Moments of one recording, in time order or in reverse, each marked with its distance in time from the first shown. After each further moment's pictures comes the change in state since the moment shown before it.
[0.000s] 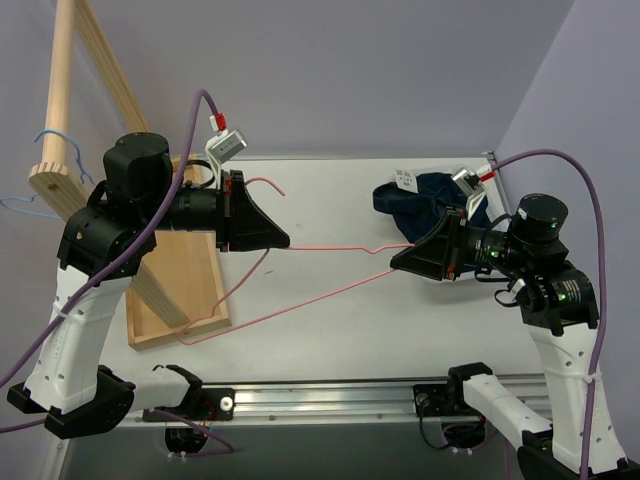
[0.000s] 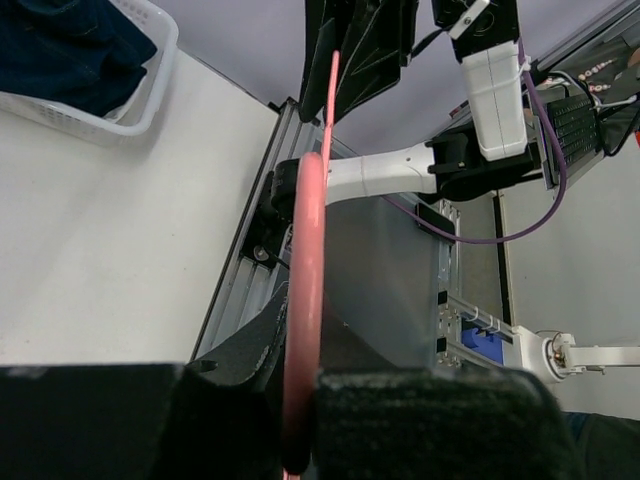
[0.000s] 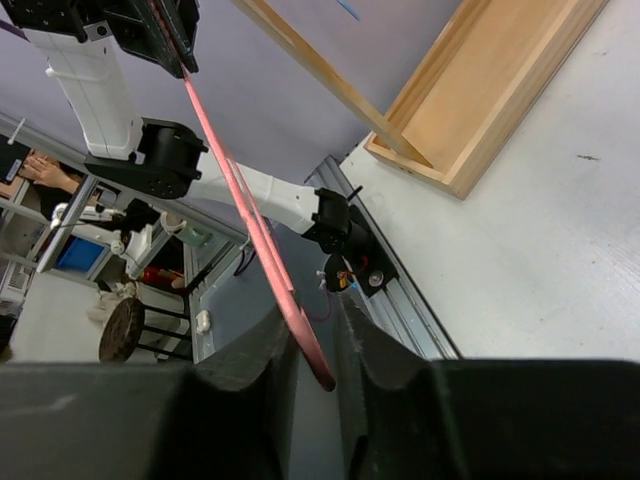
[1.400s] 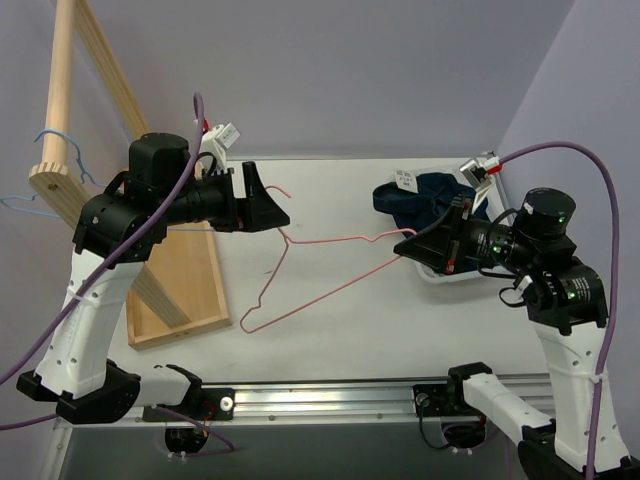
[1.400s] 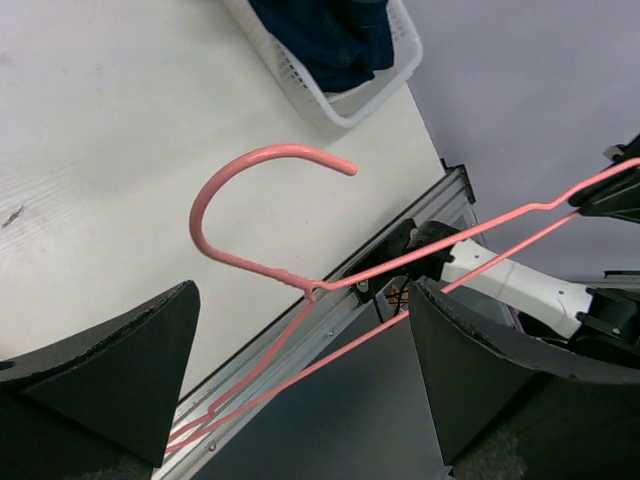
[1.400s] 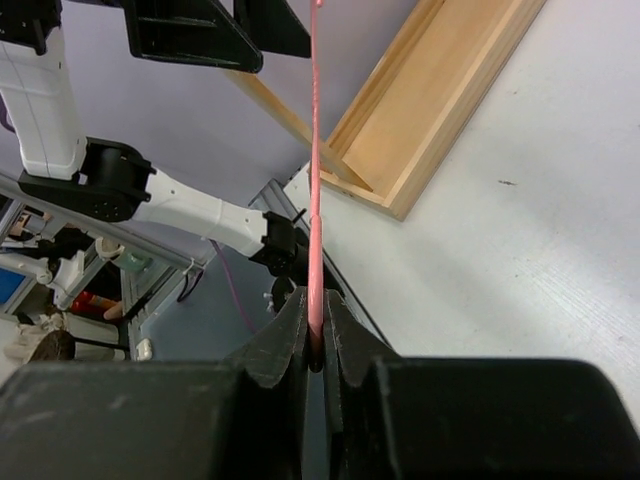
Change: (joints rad) left arm 0.037 0.051 -0.007 -0.150 -0.470 -0.116; right arm 0.006 0.030 0.093 -0.070 0.127 -0.104
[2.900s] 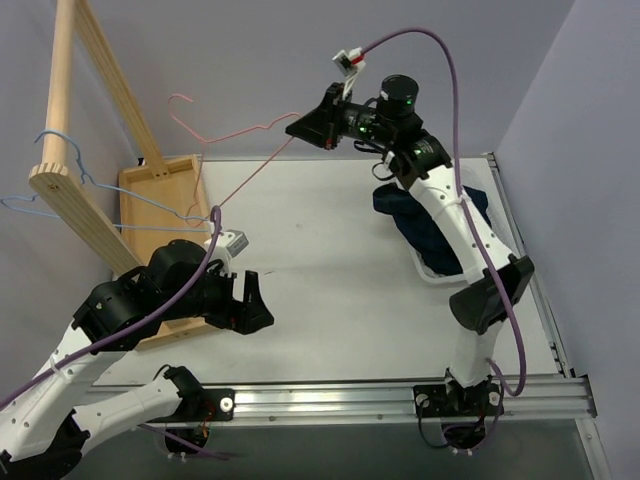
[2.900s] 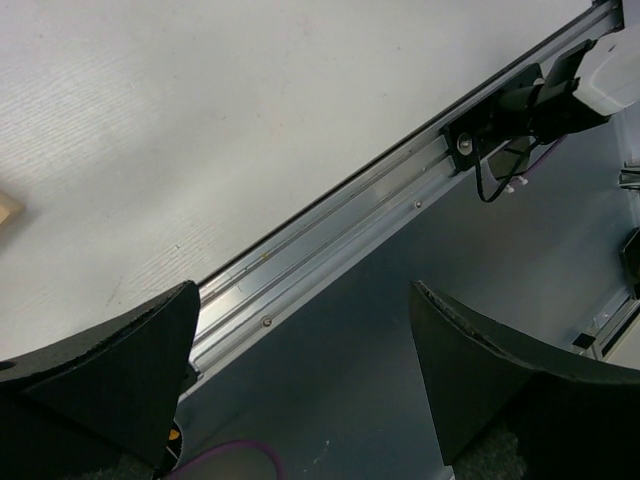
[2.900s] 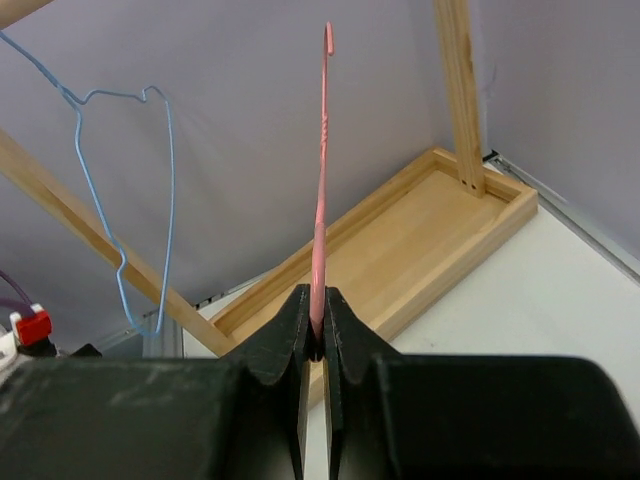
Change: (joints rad) left arm -0.324 -0.457 -0.654 -0.015 -0.303 -0.042; right arm 0.309 0.934 0.649 0.595 0.216 -0.058
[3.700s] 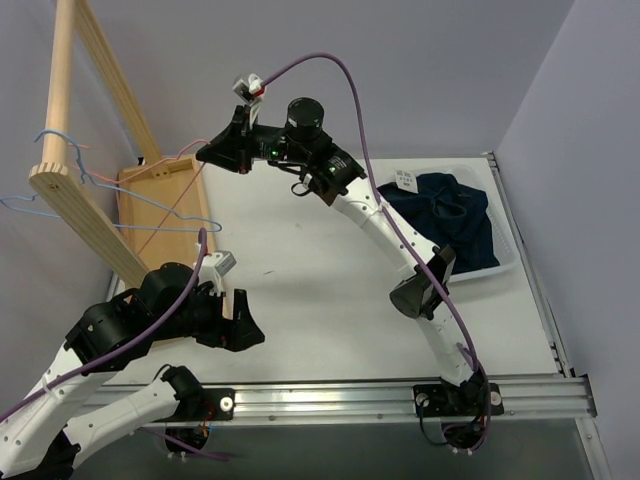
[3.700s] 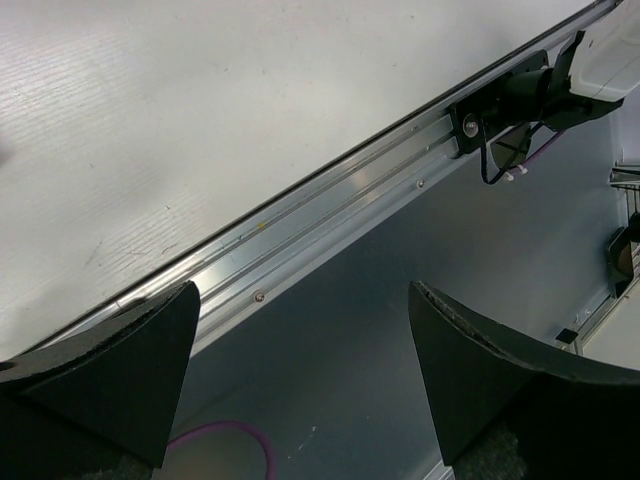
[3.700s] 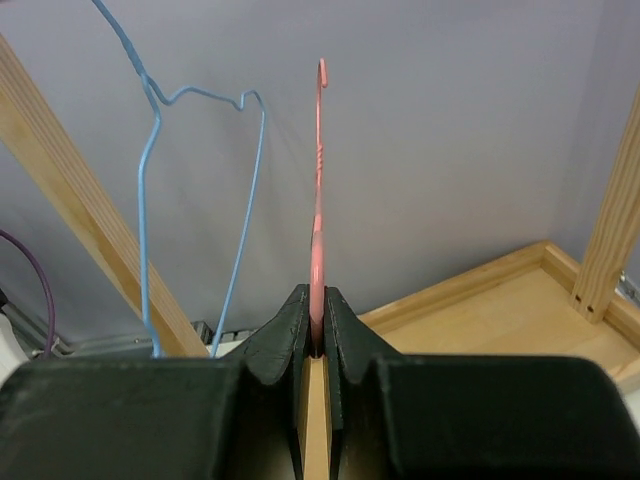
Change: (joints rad) left arm -0.017 -0.145 -0.154 -0.023 -0.009 -0.089; right arm 0.302 0.404 0.470 0.068 0.051 -0.080
